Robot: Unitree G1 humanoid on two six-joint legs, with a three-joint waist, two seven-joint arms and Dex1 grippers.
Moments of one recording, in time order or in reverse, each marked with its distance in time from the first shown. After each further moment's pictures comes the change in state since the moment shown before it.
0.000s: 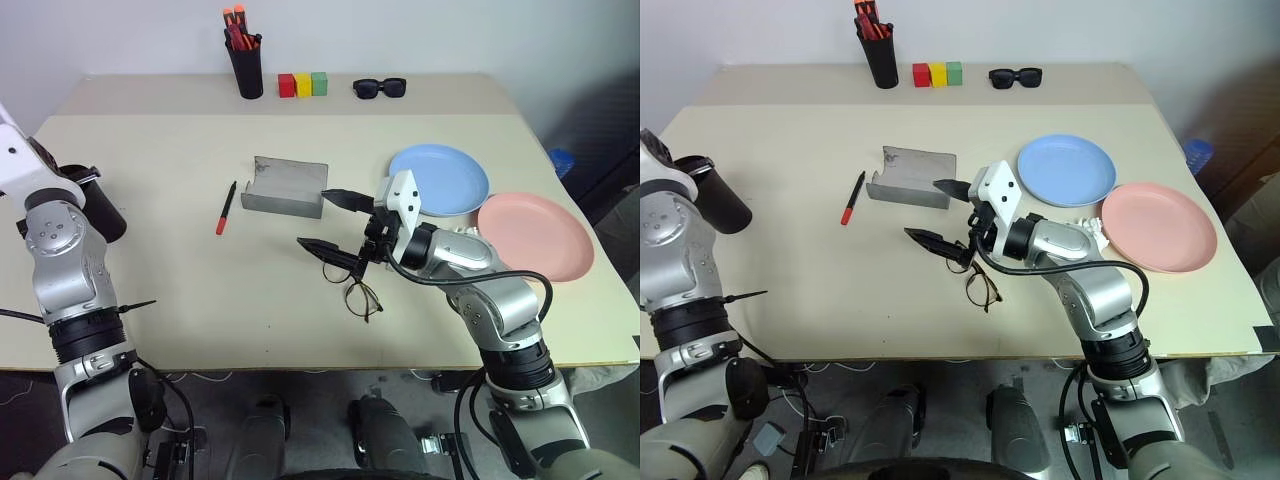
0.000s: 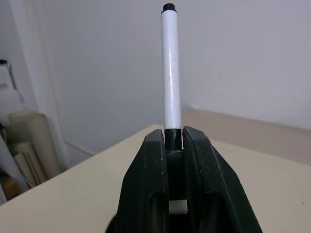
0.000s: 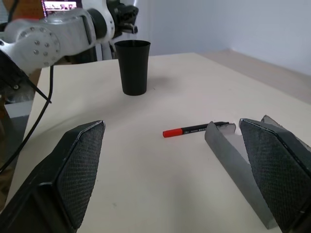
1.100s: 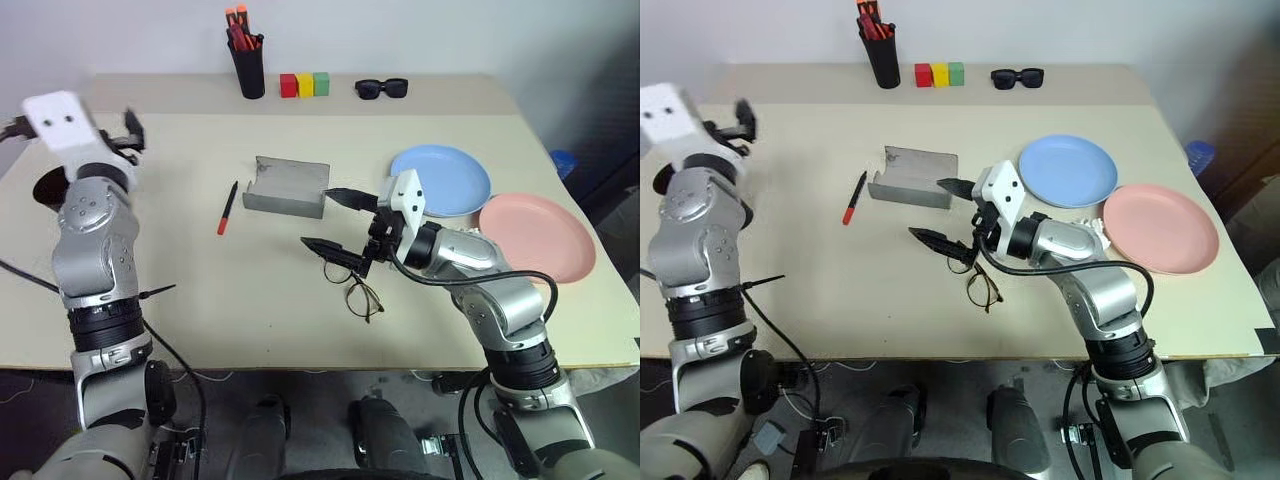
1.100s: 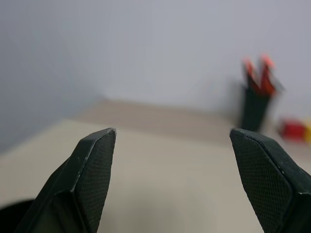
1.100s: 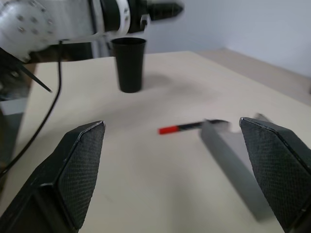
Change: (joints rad) left arm -0.060 0.003 -0.184 -0.223 -0.165 0.495 -0.168; right arm 0.002 -0.046 -0.022 0.000 -0.001 -0.011 0.008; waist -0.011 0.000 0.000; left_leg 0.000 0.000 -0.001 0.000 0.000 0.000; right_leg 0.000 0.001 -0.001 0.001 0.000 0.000
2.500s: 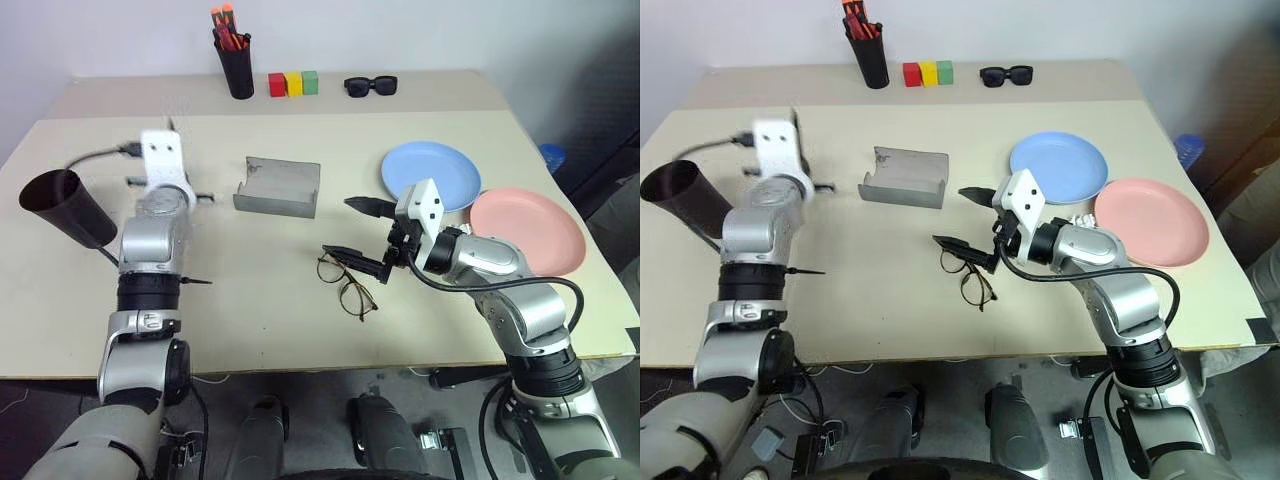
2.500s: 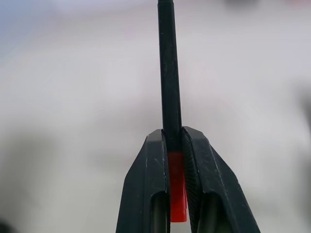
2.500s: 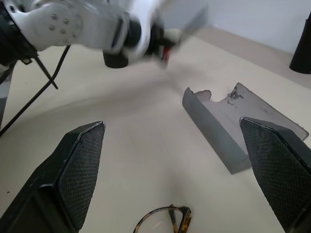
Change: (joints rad) left arm -0.123 -0.119 -0.062 0.309 0.195 -0.299 0.143; right arm 0.048 -0.067 -0.016 -0.006 -0.003 -0.011 0.041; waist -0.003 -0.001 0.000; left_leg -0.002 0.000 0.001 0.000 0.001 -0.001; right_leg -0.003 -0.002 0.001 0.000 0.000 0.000
